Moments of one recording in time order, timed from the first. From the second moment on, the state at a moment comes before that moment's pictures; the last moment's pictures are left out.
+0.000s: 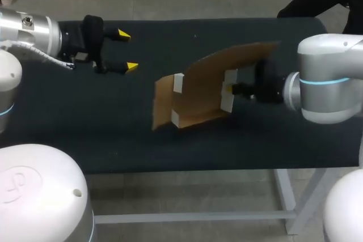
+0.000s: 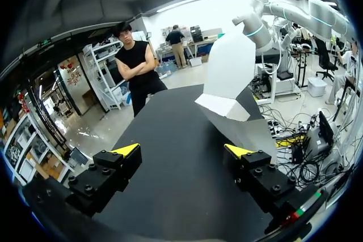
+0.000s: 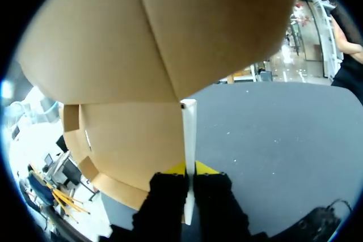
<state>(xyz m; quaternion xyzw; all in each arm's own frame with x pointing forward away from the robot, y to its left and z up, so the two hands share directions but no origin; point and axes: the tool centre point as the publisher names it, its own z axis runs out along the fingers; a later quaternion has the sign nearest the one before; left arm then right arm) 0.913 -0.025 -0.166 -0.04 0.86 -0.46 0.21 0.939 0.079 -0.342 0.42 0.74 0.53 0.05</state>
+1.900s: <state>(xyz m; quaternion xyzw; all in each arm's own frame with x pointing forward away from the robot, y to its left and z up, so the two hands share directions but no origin) 0.890 -0.004 -0.177 0.07 0.95 -0.29 0.12 0.928 0.065 -0.375 0.55 0.79 0.22 -0.16</state>
